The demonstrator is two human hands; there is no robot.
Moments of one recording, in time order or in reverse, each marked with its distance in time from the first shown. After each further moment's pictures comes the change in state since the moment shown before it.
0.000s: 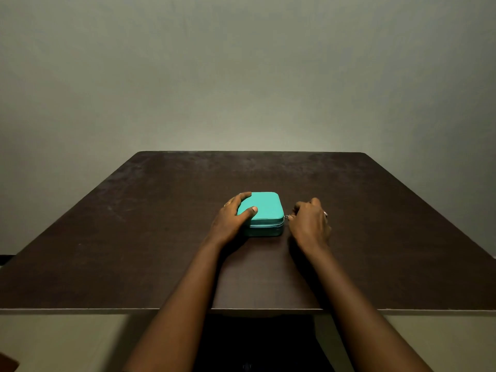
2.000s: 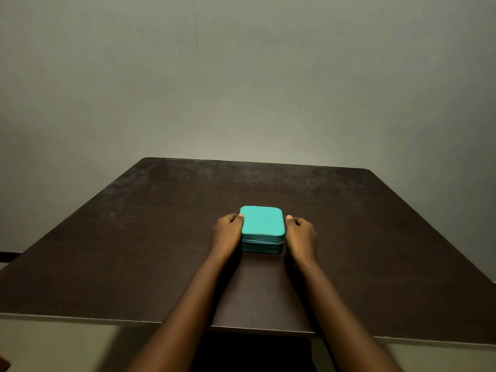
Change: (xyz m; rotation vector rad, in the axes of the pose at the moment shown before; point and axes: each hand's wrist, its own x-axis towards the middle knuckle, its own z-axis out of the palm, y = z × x) left_hand -0.001 0.019 0.010 -0.295 0.305 -0.338; right_hand 0.018 -0.003 0.030 0.596 -0.040 0.248
